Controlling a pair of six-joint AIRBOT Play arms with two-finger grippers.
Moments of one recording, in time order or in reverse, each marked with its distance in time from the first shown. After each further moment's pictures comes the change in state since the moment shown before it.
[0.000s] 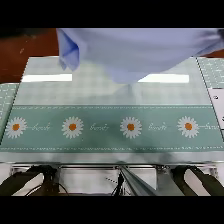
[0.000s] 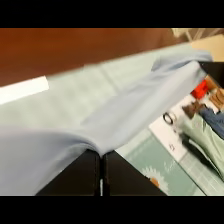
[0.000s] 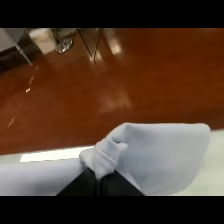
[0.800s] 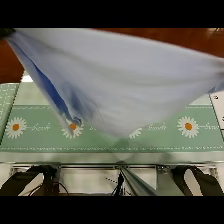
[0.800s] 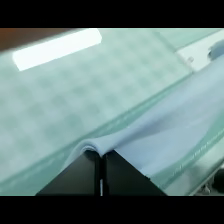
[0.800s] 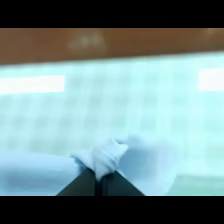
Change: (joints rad) left arm 0.014 0.135 0.180 0.337 -0.421 -0.218; right arm -0.001 0.211 0.103 -0.354 0.586 0.259
